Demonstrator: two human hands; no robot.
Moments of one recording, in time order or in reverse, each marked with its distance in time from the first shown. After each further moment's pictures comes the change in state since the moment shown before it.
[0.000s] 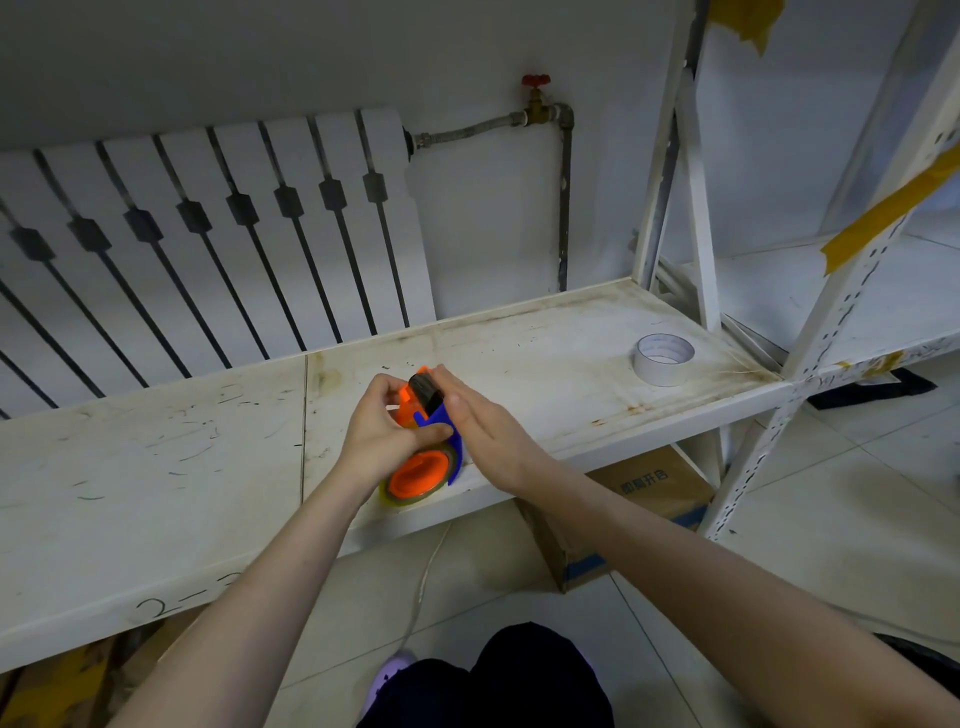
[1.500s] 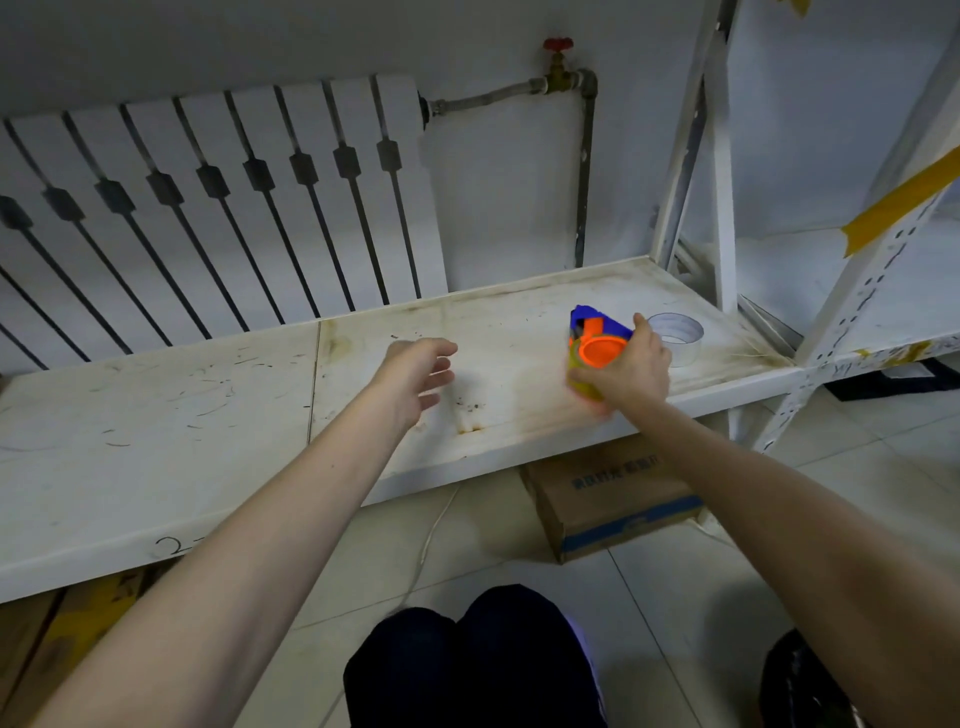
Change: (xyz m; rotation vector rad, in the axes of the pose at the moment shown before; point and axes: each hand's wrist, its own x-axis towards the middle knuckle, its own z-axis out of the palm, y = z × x) left_hand 0.006 0.058 0.022 -0.423 -0.039 -0.525; right_hand 0.008 0.109 -0.121 -0.423 0.619 0.528
